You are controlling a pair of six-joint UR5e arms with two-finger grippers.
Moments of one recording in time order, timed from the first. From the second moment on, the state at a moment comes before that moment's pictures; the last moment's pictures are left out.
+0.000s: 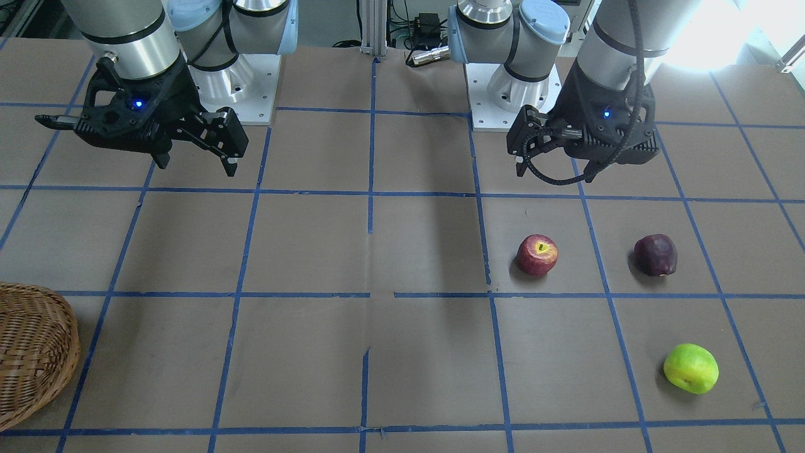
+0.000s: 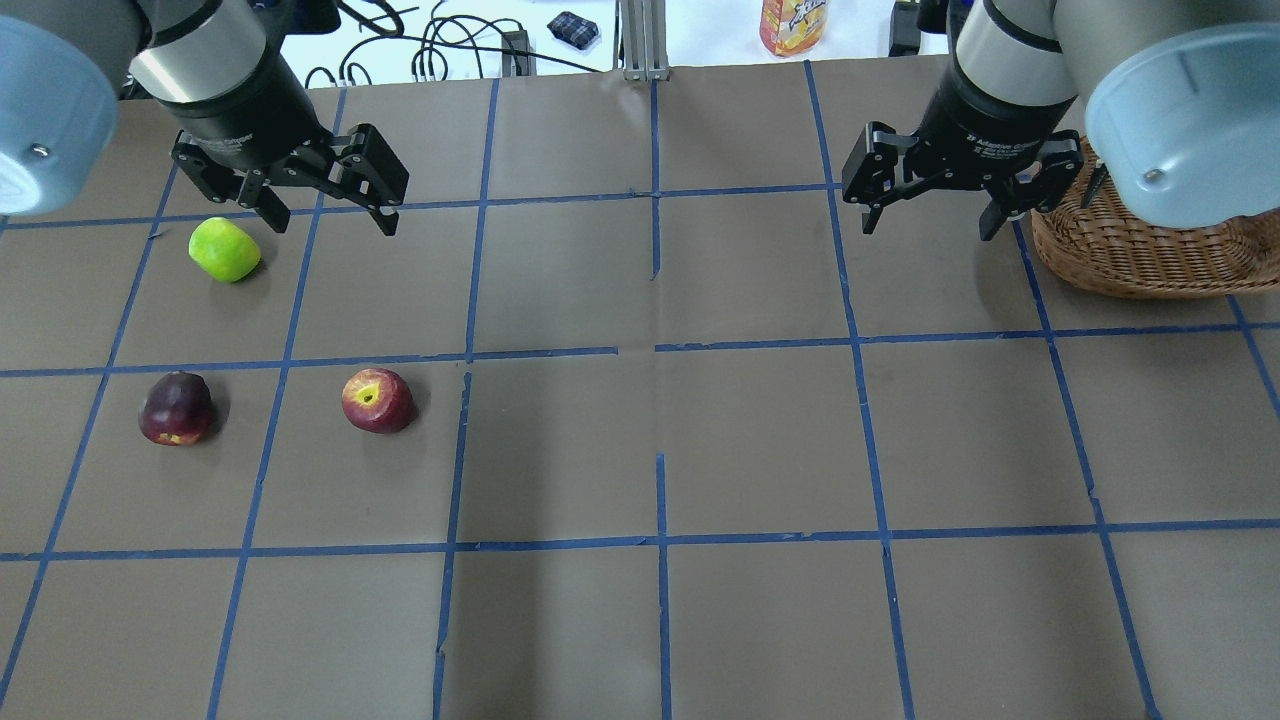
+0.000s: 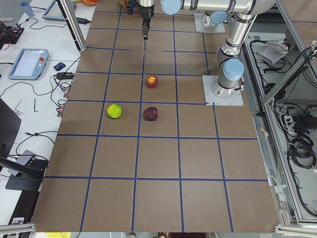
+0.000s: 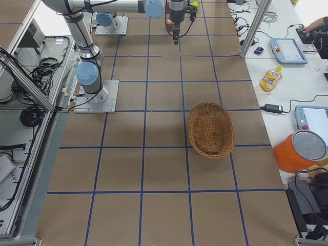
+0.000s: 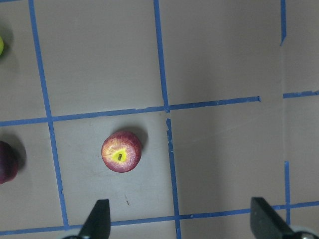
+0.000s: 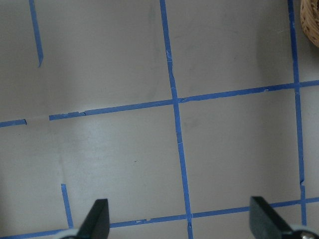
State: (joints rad) left arm -1.56 -1.60 -1.52 -1.56 1.58 0.11; right arm 1.60 -1.58 1.60 -1.65 -1.57 0.15
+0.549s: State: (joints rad) left arm -1.56 -1.62 -1.51 -1.59 1.58 0.11; right arm 1.61 -1.58 1.61 -1.65 -1.57 0.15
